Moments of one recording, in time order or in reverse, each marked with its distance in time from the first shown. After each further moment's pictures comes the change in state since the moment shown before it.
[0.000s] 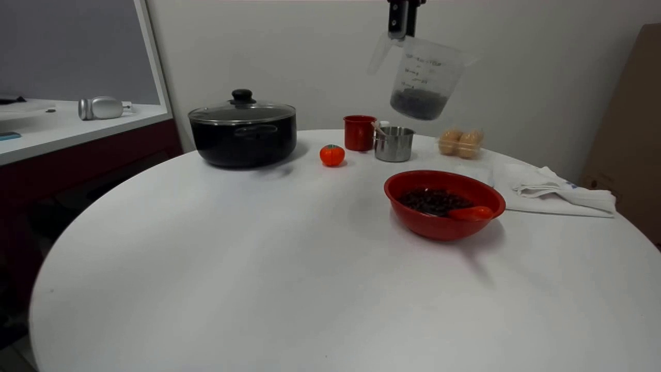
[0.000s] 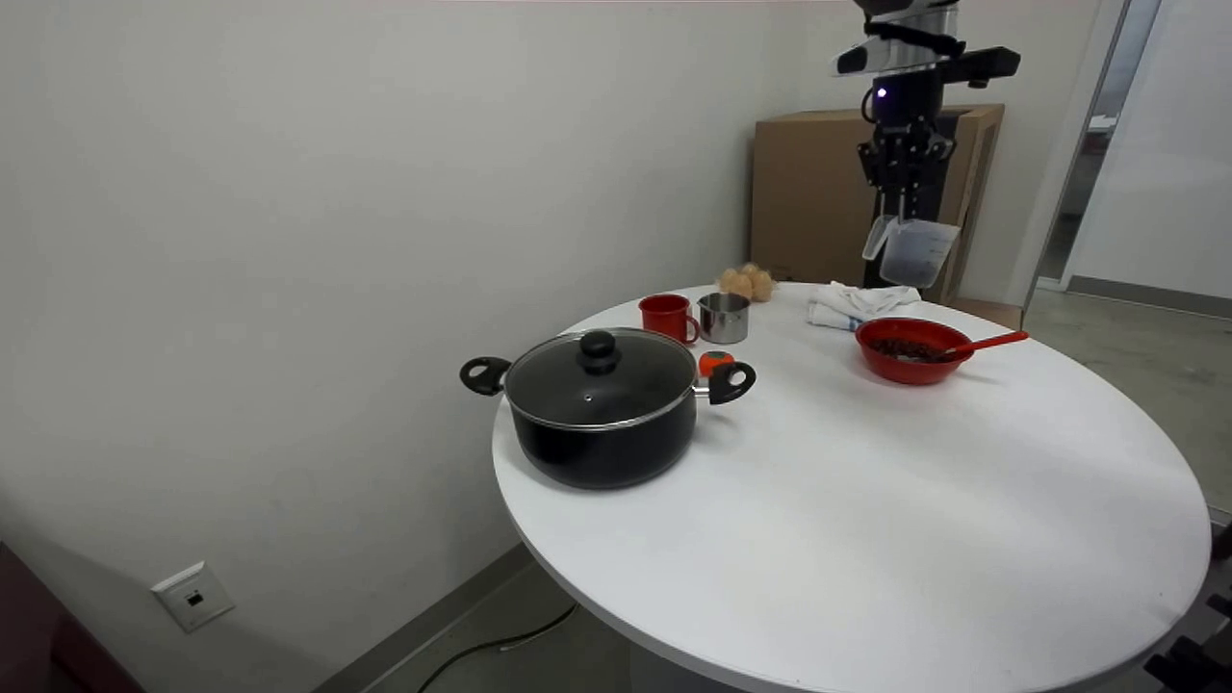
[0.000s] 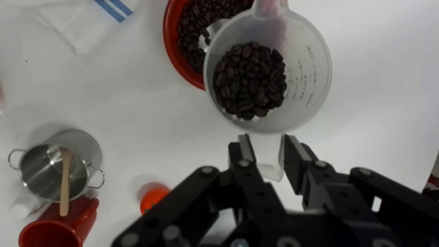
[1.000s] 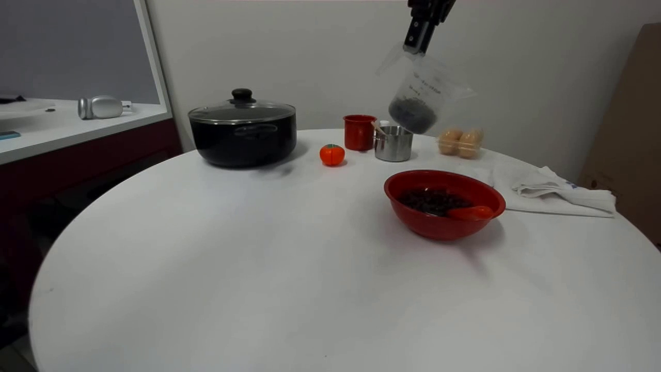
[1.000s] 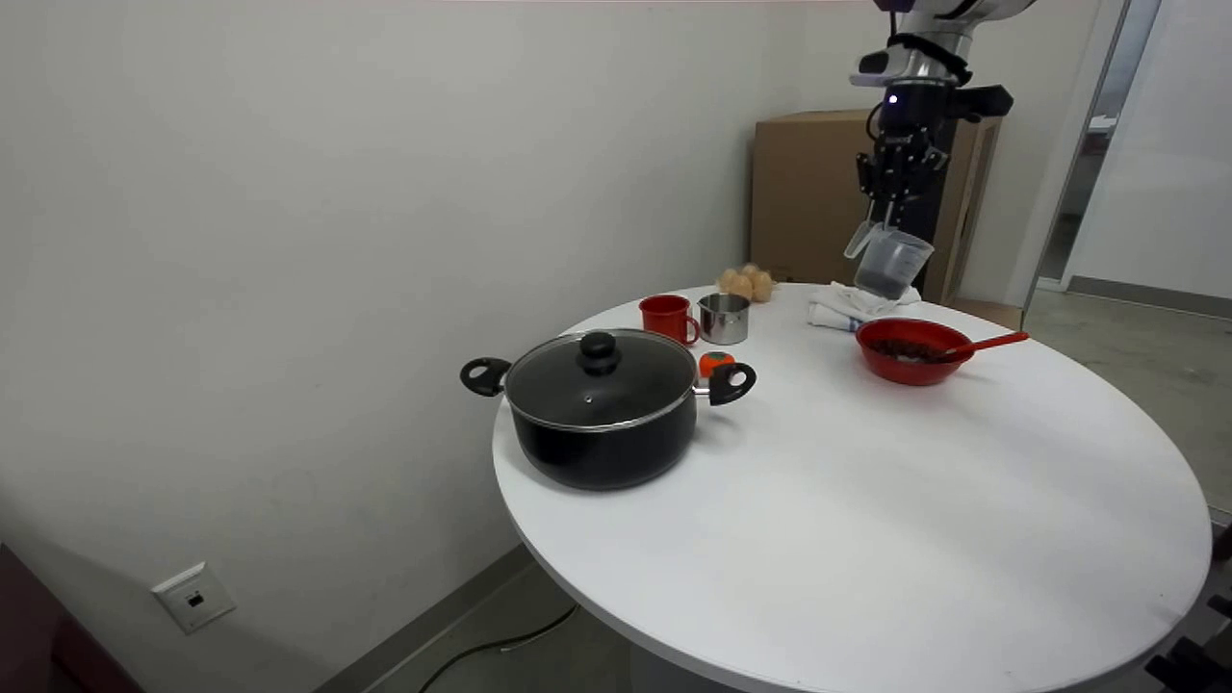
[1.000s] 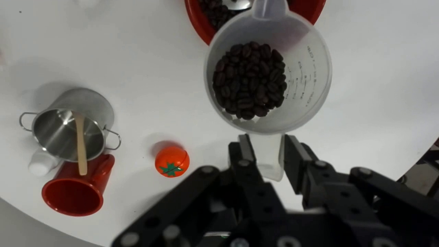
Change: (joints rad) arm -0.112 0.188 0.032 0.260 0.250 -0.157 -0.209
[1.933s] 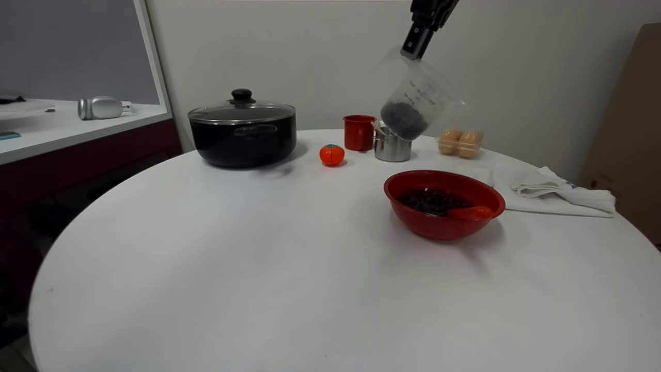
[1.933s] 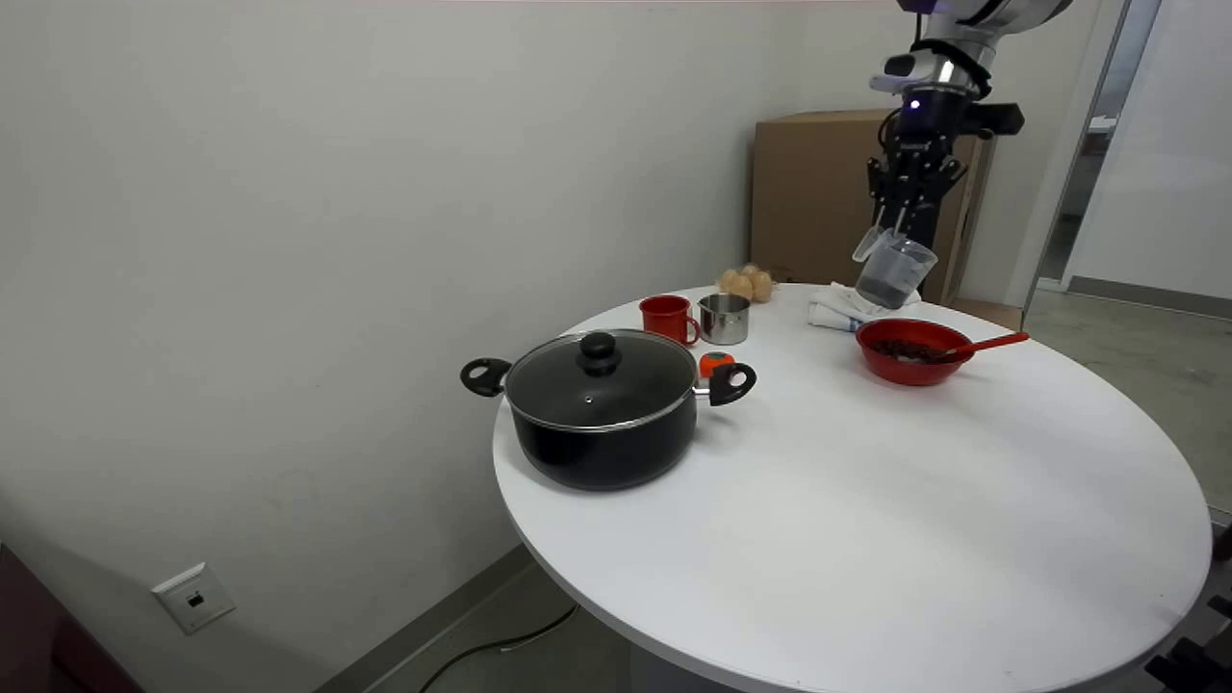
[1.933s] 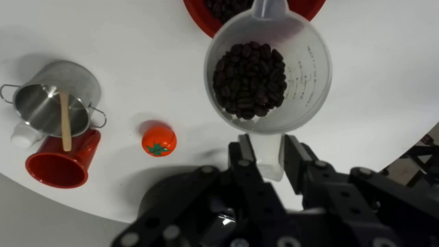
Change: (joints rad) arm -0.053 0.004 0.002 -0.018 0.104 -0.039 -0.160
